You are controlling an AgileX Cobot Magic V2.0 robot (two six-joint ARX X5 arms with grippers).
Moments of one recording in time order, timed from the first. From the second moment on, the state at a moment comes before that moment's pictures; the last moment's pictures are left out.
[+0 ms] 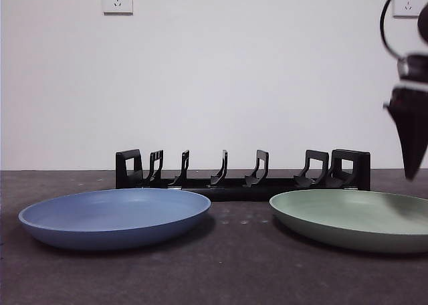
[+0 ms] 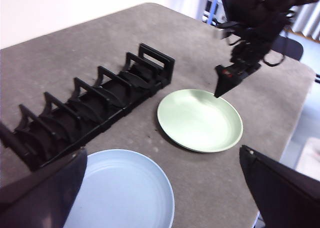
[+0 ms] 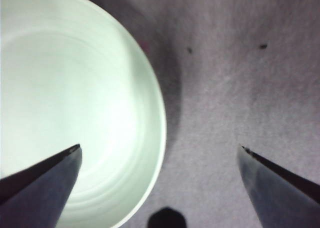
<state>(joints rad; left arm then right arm) -0.25 0.73 0.94 -0.65 0.60 0.17 0.03 1.55 1.05 -0.86 -0.14 0.02</state>
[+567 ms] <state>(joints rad) -0.42 0.83 0.94 -0.65 0.52 0.25 0.03 1.68 1.05 -0.80 -0.13 0.02</state>
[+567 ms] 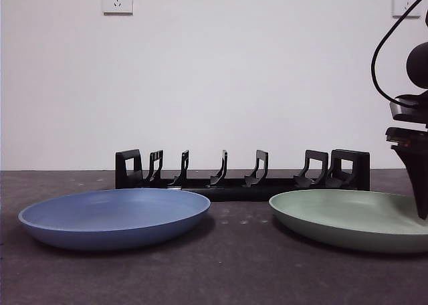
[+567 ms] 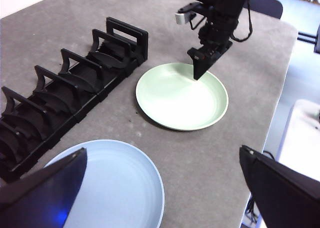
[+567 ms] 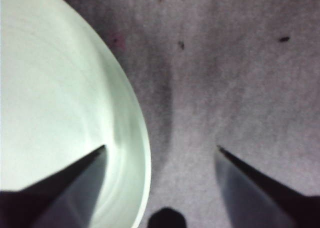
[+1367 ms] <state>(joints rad) -0.69 0.89 0.94 -0.65 0.25 0.44 0.03 1.69 1.06 -0.79 -0.21 0.01</state>
